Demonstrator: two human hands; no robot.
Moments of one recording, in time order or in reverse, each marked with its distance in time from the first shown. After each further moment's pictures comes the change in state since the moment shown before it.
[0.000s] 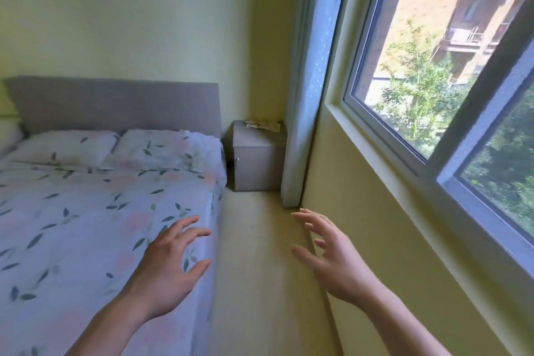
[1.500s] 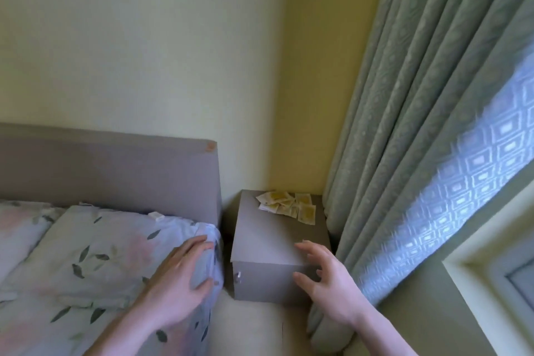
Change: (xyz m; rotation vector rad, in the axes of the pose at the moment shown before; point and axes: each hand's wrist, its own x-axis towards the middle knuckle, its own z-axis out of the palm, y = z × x) left_hand 0.931 -0.156 0.008 0.031 -0.074 -0.122; right_hand 0.948 0.229 -0.013 0.042 -0.213 0.135
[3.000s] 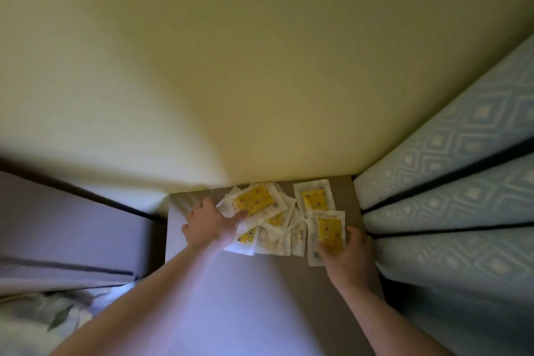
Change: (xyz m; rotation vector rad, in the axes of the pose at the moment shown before) left_hand 0.691 -0.131 0.380 0.098 -0.229 -0.620; right_hand 0.555 0.439 0.083 -0.169 0.364 0.807
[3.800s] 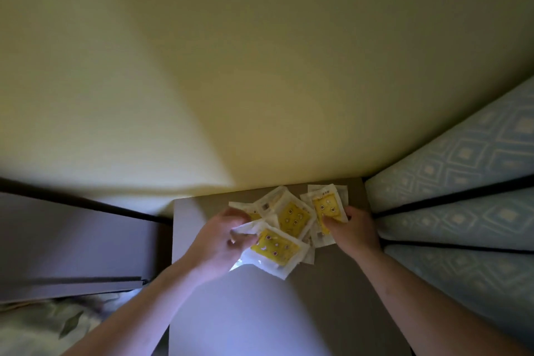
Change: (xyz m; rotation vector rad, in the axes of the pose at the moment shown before) left_hand -0.014 -0.020 -0.026 -0.282 -0.298 0.518; right_hand 0.060 -0.045 -0.010 0.160 -0.247 -0.039
